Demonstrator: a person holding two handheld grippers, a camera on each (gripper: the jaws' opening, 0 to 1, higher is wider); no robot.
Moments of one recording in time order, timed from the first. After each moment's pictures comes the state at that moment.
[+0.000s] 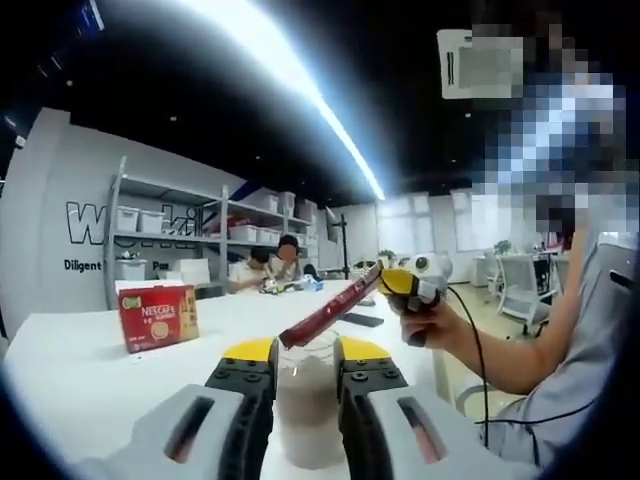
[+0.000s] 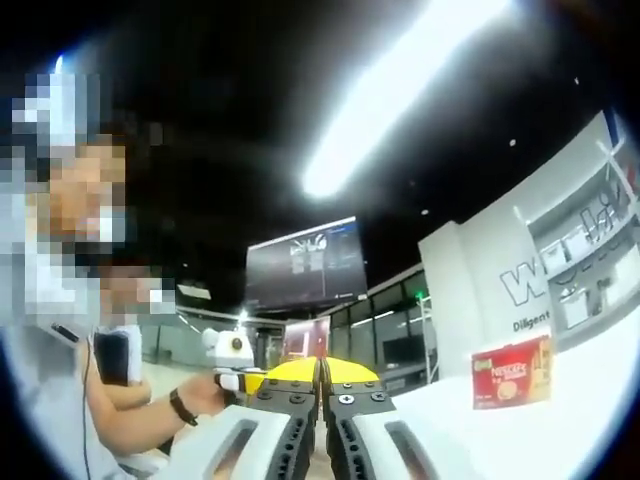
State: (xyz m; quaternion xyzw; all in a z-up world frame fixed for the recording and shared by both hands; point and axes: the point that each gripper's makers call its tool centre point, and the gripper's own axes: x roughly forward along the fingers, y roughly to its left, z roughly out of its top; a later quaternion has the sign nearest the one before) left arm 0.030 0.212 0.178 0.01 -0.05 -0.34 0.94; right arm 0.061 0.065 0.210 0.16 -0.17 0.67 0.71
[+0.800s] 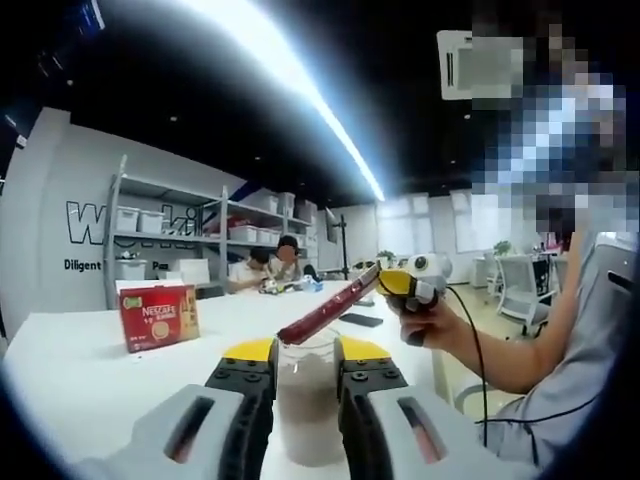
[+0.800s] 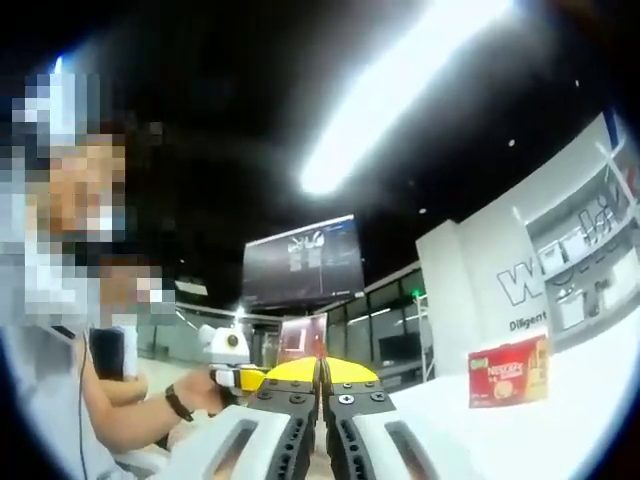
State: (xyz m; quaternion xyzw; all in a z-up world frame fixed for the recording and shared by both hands) left arm 0.028 0.218 0.178 0.00 -0.05 -0.34 0.94; right arm 0.059 0.072 0.204 0.15 -0.16 0.67 0.71
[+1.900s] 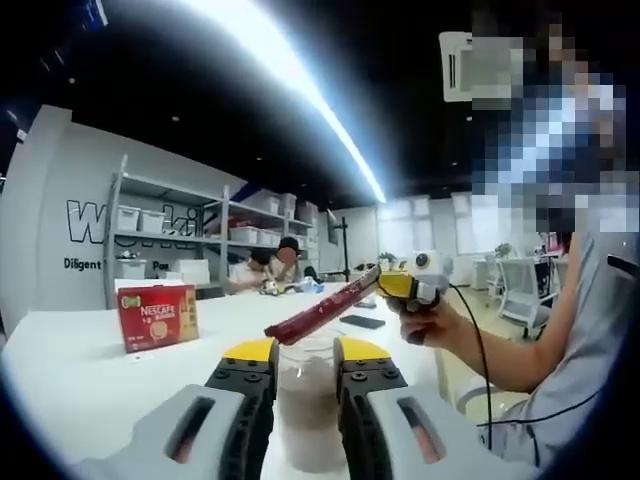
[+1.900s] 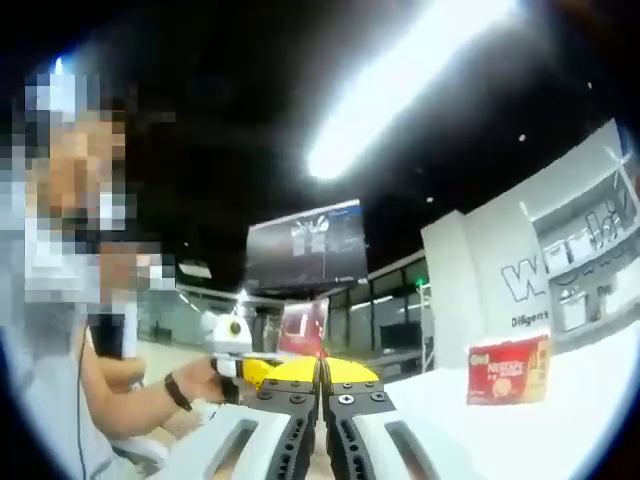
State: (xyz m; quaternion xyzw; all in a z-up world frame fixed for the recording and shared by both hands) left arm 0.038 0.214 0.175 0.00 -0.05 -0.34 0.94; right arm 0.061 0.076 0.206 0.13 -0.15 0.68 0.70
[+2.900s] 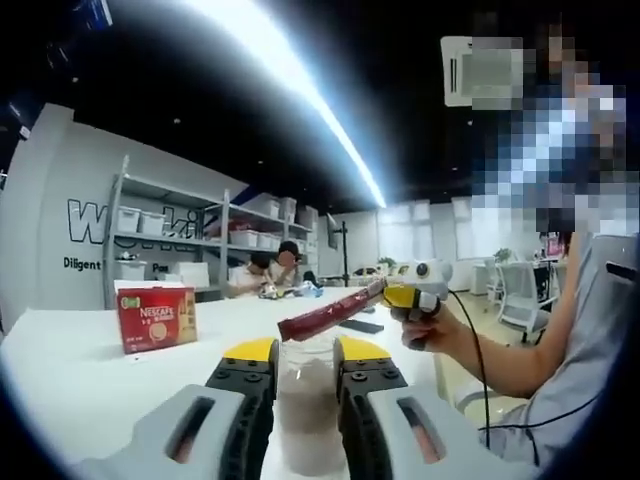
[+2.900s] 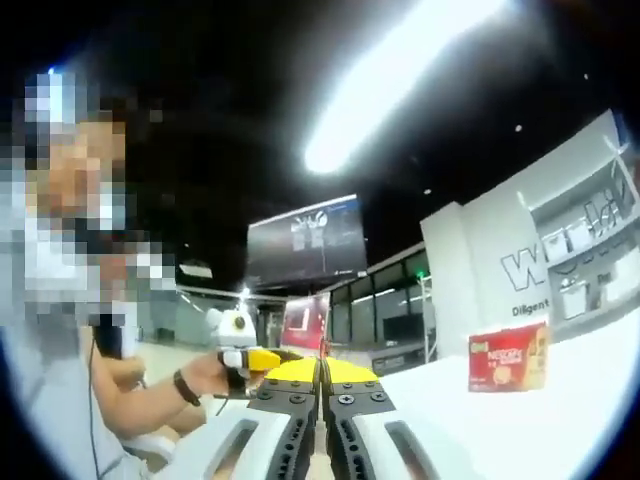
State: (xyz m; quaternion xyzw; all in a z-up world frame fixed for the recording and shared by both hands) left arm 0.038 0.212 0.179 -0.01 -0.06 -0.34 0.94; right arm 0.067 0.066 0.186 0.11 -0.12 0.68 0.72
